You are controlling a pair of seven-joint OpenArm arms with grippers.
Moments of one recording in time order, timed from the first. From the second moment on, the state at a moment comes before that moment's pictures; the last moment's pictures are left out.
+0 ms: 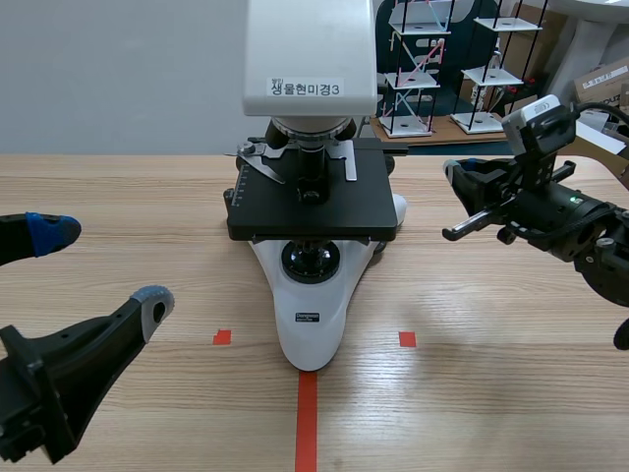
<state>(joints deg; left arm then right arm) 47.7 -32.6 -8.4 120.0 -21.6 -26.4 -9.8 16.9 28.9 -23.8 54.2 15.3 22.3 27.8</state>
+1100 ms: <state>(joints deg) 47.7 -32.6 -8.4 120.0 -21.6 -26.4 -9.9 12.5 30.1 -19.0 57.4 18.0 22.3 27.0</state>
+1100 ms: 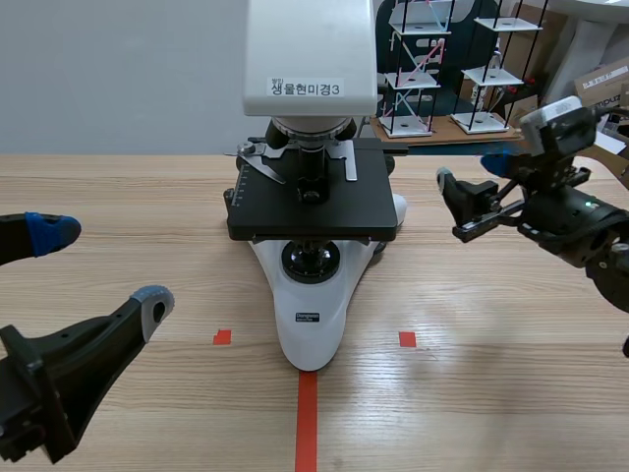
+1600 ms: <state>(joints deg) 47.7 -32.6 -8.4 120.0 -21.6 -26.4 -9.9 -23.4 39.7 1.7 89.9 18.8 22.4 26.9</state>
